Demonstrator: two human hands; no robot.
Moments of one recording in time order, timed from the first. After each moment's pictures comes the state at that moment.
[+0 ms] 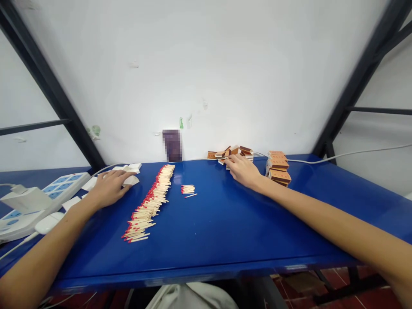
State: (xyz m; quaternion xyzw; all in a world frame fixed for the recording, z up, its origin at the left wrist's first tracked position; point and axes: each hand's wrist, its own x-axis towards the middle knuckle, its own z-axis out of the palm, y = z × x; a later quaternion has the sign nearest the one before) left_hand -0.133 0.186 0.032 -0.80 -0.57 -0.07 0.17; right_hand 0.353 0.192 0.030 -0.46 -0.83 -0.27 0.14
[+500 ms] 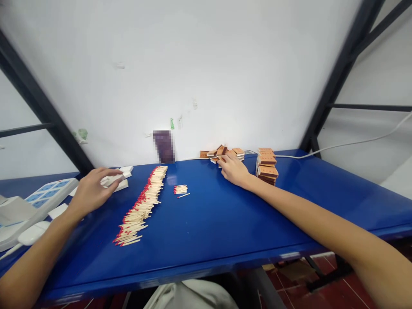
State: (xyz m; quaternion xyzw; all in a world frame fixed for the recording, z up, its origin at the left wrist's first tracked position) left_hand -0.110 0.163 0.060 -0.79 -0.51 -0.29 0.16; right_hand 0.354 0.197 0.016 -0.46 -0.83 -0.26 0.17
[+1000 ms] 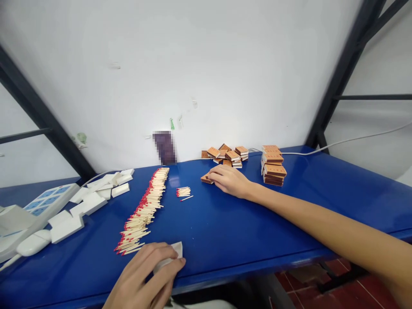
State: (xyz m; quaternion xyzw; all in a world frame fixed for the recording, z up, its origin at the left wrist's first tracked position) left_hand 0.020 0.003 0.008 -0.89 -0.23 -0.37 0.09; right_hand 0.325 0.165 0.013 -0.30 -0.90 -0.20 0.26
